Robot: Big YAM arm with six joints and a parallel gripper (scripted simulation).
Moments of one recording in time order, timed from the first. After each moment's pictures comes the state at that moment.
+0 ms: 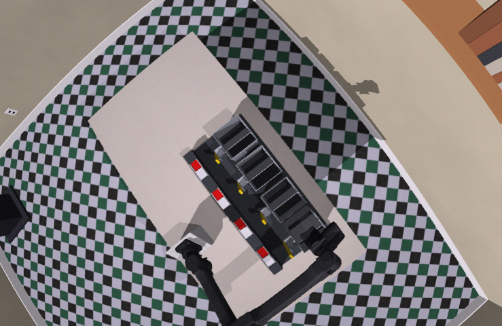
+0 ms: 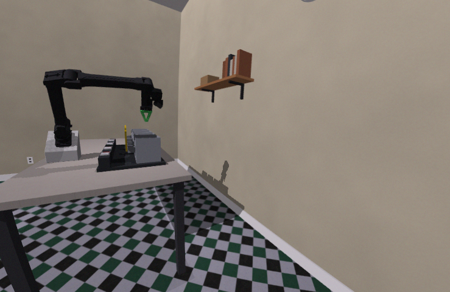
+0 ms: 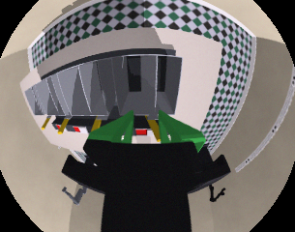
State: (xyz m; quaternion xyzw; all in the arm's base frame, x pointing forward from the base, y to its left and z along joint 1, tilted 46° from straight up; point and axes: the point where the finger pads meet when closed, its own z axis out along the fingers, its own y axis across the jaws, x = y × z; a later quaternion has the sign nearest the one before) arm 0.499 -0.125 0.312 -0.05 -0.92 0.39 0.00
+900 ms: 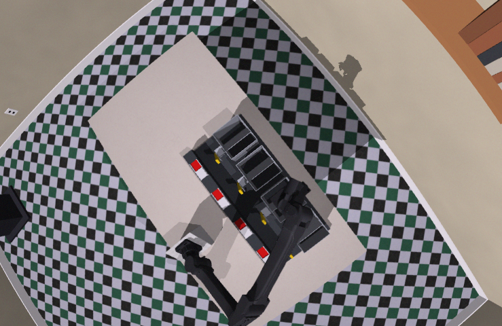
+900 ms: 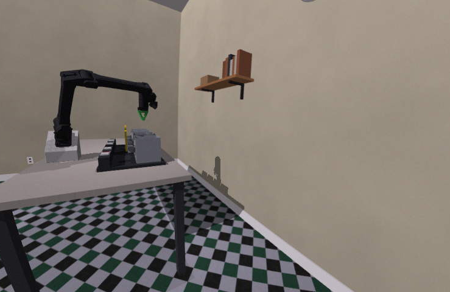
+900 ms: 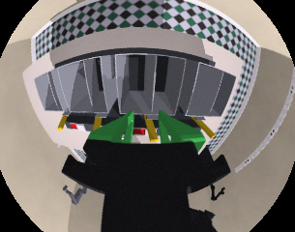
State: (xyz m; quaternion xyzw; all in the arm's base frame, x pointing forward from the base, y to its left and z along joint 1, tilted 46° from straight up) arm 0.514 0.007 0.176 -0.03 -0.92 0.39 0.01
